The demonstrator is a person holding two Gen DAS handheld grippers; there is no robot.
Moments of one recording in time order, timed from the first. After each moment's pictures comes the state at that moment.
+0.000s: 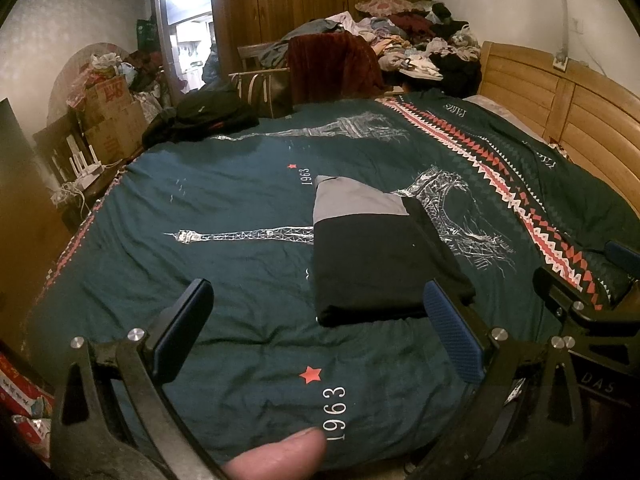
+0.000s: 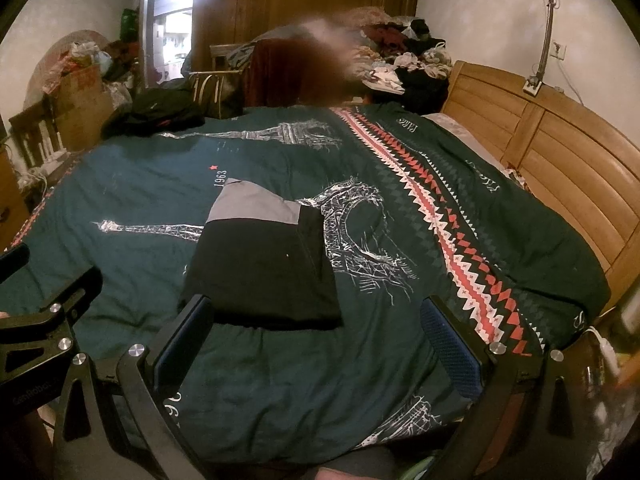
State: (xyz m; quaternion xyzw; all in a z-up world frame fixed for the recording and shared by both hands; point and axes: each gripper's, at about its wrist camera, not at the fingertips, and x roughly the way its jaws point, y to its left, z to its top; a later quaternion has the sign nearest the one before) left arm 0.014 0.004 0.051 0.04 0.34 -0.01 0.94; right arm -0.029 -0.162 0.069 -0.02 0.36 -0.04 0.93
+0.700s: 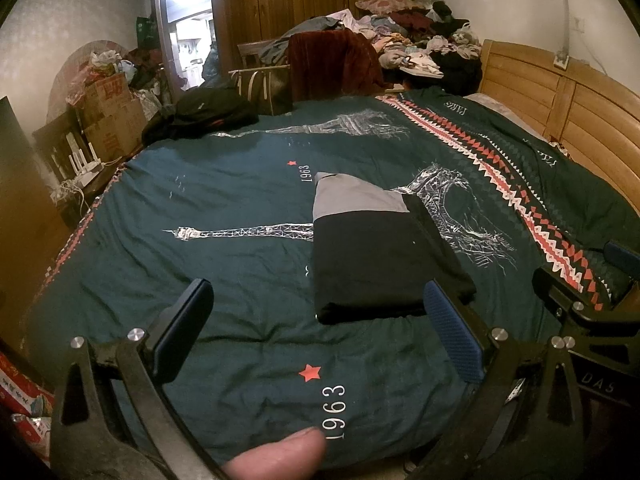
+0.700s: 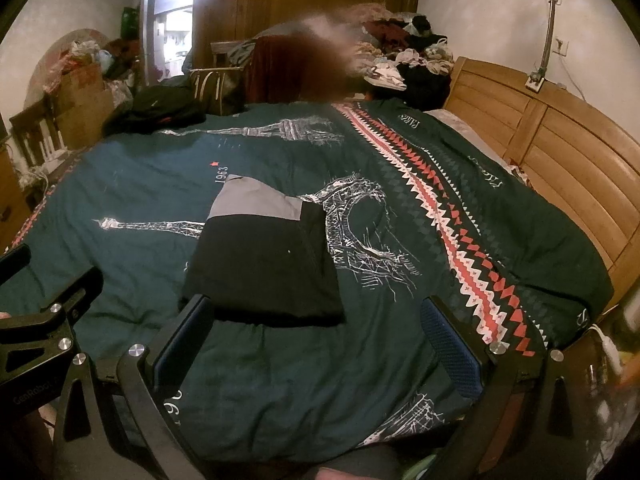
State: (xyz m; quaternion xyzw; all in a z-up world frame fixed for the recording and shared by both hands) left arm 0.013 0.005 0.046 0.04 0.34 -0.01 0.94; right arm -0.027 -0.161 0.062 -0.02 0.36 -0.04 0.93
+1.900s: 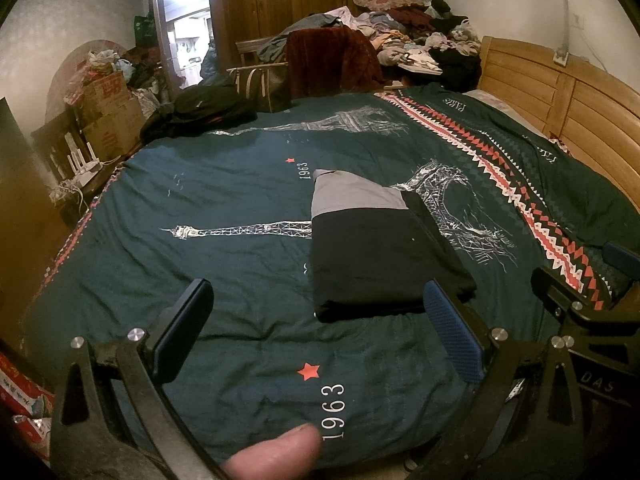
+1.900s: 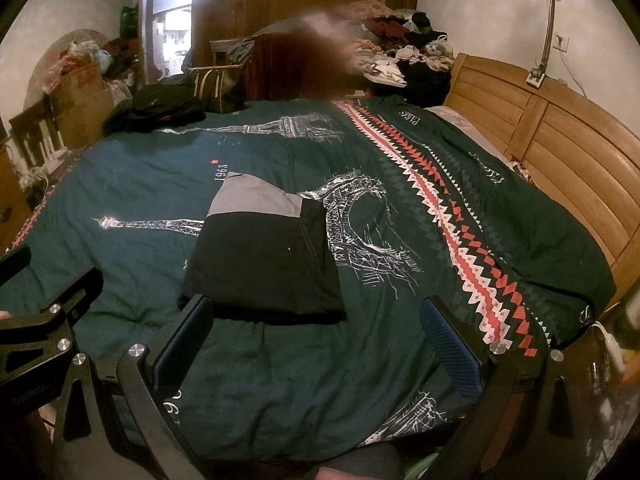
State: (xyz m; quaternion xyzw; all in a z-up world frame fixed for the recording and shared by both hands) left arm 0.009 0.003 0.035 0.04 0.34 -0.01 0.94; right arm -0.025 -0.164 0.059 -0.02 0.37 -0.04 0.93
